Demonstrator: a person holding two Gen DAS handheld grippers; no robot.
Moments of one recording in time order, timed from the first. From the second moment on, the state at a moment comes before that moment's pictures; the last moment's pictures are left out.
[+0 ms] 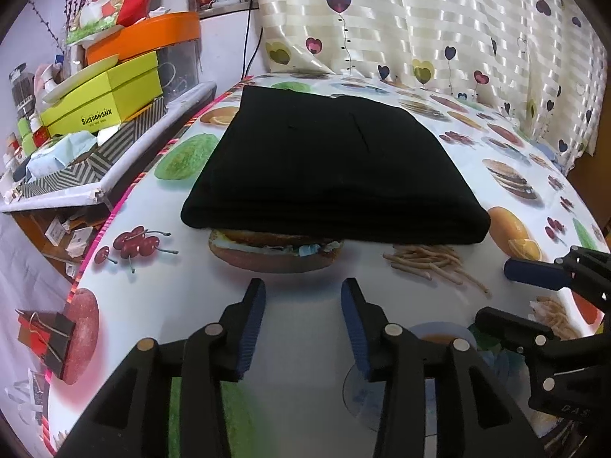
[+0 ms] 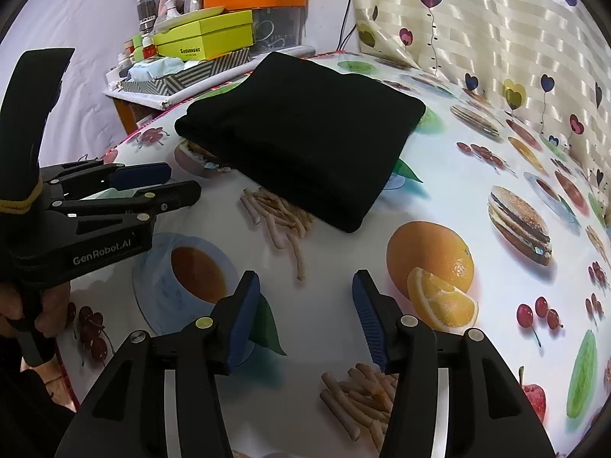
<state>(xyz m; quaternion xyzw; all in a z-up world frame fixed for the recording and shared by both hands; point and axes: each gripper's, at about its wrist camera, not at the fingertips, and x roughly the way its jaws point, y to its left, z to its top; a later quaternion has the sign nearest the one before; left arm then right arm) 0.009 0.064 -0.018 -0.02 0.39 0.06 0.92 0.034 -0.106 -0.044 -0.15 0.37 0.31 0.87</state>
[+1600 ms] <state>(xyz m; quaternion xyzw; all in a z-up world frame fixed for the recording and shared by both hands) 0.009 0.064 -0.017 -0.02 0.39 0.05 0.92 0.034 -0.106 -0.044 -0.15 0.37 0.31 0.86</state>
